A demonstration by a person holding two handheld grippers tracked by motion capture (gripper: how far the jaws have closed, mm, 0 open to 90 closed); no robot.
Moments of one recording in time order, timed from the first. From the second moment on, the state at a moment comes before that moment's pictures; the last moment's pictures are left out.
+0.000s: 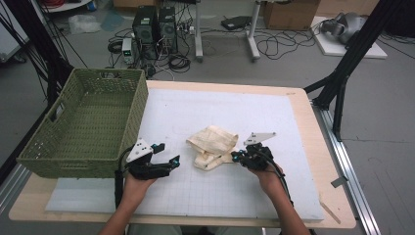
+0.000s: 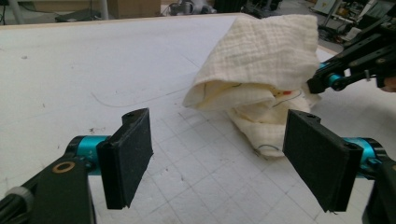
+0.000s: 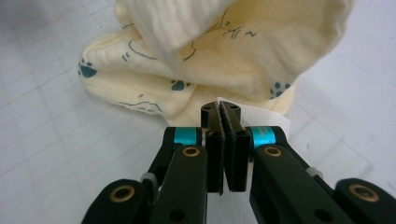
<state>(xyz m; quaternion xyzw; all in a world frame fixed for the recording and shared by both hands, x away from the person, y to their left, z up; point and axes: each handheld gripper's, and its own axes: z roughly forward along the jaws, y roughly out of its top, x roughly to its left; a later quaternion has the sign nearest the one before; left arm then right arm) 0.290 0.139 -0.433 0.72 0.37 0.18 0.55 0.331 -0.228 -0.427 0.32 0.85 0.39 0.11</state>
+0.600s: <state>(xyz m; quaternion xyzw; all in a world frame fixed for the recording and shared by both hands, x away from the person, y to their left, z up) 0.323 0.068 -0.407 0.77 0.29 0.14 0.54 0.290 -0.280 -0.417 0.33 0.81 0.46 0.18</state>
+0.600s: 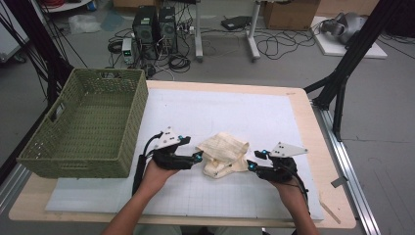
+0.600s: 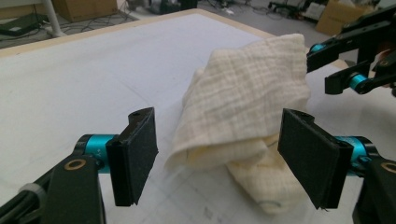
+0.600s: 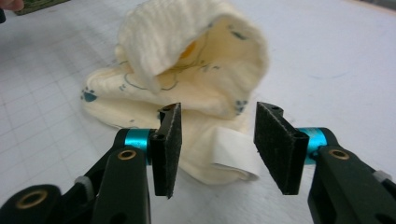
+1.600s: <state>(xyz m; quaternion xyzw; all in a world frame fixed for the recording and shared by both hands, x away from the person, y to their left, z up) 0.370 0.076 -0.402 0.75 0.37 0.17 0.51 0.293 -0.252 -0.445 0.29 0.87 0.39 0.10</state>
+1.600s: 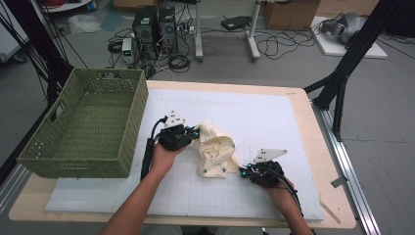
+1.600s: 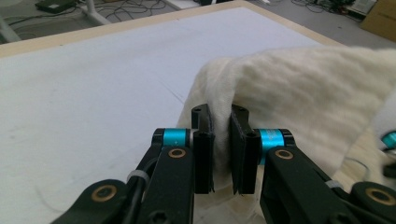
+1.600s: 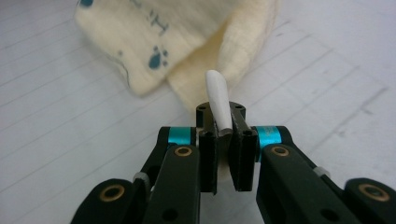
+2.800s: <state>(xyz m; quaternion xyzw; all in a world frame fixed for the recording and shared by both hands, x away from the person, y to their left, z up) 0.382 0.065 -0.413 0.76 0.38 0.16 0.51 0.339 -0.221 -0.414 0.31 0.83 0.43 0.17</state>
